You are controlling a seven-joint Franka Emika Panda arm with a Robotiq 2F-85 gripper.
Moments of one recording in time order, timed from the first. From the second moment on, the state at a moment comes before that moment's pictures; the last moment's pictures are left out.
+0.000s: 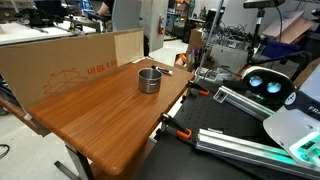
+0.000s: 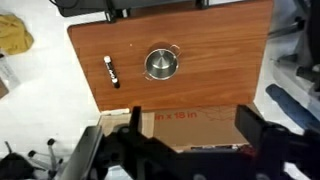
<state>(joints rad) 0.00 -0.75 0.18 -2.55 -0.01 2.04 0.24</state>
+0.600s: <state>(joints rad) -0.02 -0.68 0.14 -2.55 -0.04 2.03 0.24</state>
